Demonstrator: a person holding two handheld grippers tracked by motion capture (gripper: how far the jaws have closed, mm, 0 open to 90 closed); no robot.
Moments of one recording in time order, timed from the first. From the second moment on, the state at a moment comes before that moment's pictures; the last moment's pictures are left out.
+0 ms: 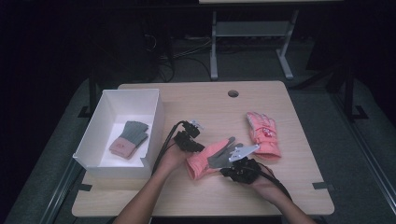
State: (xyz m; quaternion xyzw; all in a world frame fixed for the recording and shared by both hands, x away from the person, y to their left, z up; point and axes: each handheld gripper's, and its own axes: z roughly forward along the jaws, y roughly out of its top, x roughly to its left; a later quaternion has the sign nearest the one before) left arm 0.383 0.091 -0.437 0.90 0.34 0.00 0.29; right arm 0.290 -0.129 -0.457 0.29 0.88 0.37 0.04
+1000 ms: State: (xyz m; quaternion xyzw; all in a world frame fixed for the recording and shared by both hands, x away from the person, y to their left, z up) left arm 0.312 0.080 -0.444 0.91 0.25 -0.09 0.31; right arm 0.307 -0.155 -0.454 0.33 0.87 0.36 0.07
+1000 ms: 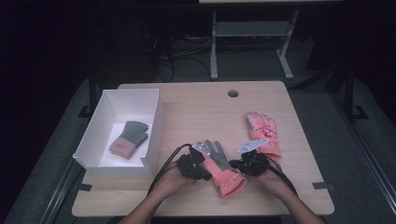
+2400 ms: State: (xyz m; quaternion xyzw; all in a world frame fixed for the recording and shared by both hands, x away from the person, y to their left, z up) left arm 0.290 0.122 -0.442 0.91 0.25 0.01 0.34; right arm 0.354 -0.230 -0.418 0.49 0.77 0.36 0.18
